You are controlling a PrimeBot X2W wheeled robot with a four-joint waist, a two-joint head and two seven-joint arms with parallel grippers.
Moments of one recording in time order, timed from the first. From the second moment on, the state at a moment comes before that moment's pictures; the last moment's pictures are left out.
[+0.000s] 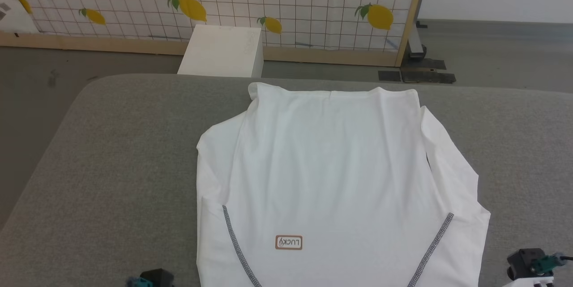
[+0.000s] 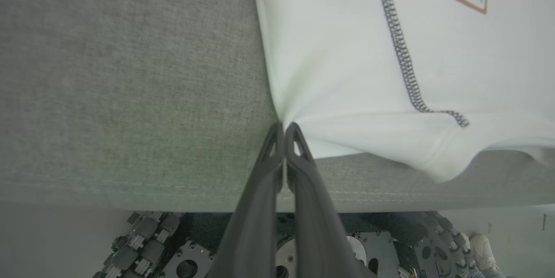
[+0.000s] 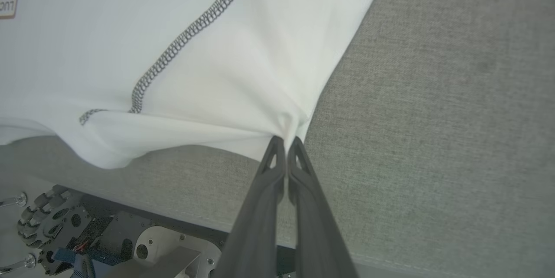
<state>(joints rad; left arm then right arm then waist) 0.14 0.43 -0.51 0.04 -0.88 0.30 0.38 0.27 -0.23 -0.09 -0.04 0.37 0.13 0.74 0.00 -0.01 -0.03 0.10</state>
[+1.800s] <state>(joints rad) -0.24 0.23 -0.17 -0.05 -0.53 0.12 -0.26 -0.74 -0.39 -0.01 0.33 0.19 0.13 0.84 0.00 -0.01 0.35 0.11</state>
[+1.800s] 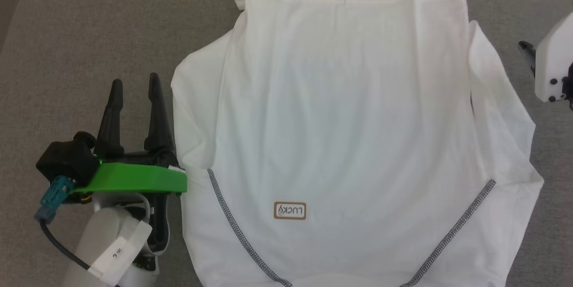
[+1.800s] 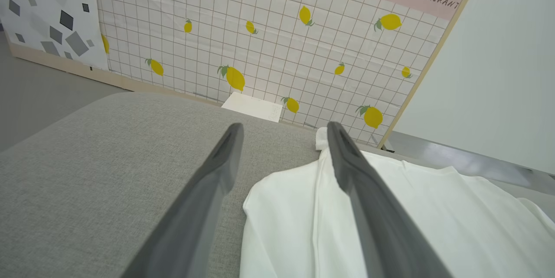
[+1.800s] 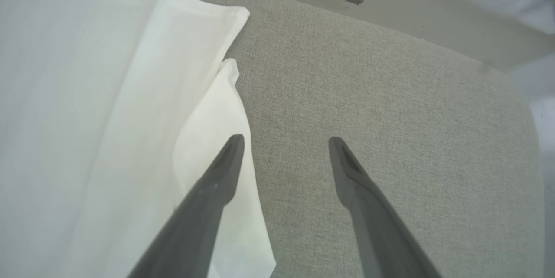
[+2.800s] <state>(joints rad) -0.23 0.12 -0.07 0.04 -0.43 -0.01 -0.26 -0.74 -0.40 -0.09 0.44 0.20 0.13 0.75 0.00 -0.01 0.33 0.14</state>
